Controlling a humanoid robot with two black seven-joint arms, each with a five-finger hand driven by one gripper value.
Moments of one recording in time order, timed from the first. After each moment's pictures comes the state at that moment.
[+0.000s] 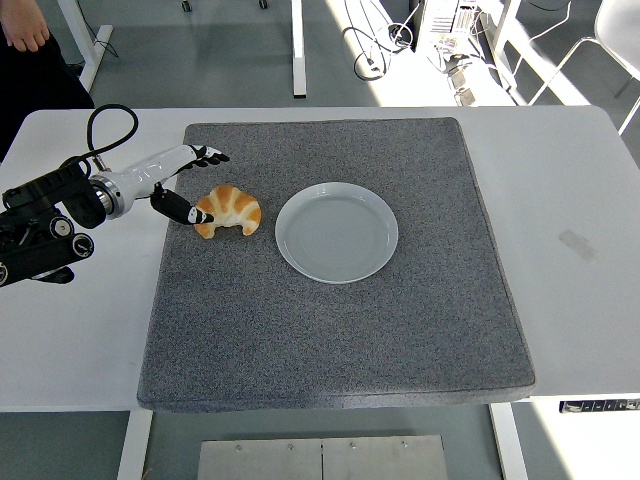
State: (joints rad) left arm -1.17 0.54 0.15 -1.12 0.89 0.27 -0.06; right arm -0.10 0.00 0.04 0.11 -0.06 0.01 0.35
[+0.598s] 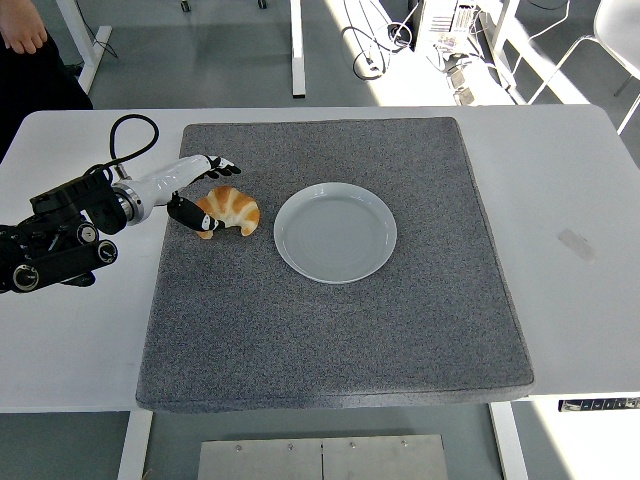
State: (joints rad) left arm -1.15 0.46 0.16 -1.03 0.92 0.27 -0.04; right arm -0.10 0.00 0.04 0.11 -0.06 0.01 0.35
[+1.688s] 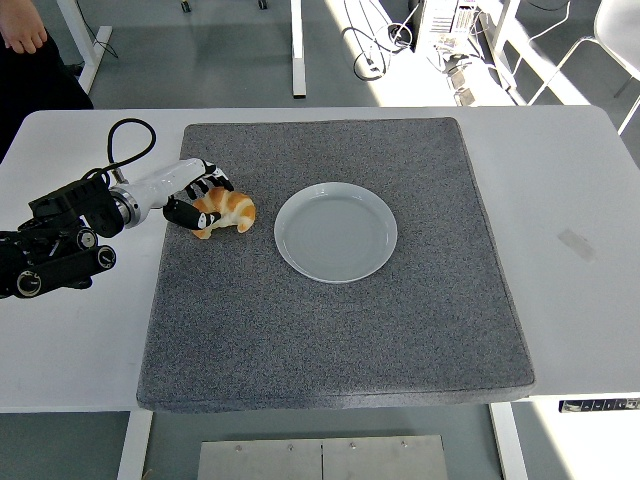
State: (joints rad) left arm -1.12 0.45 0.16 -0.99 0.96 0.27 -0.05; right arm -0.10 0.00 0.04 0.11 -0.06 0.01 0.35
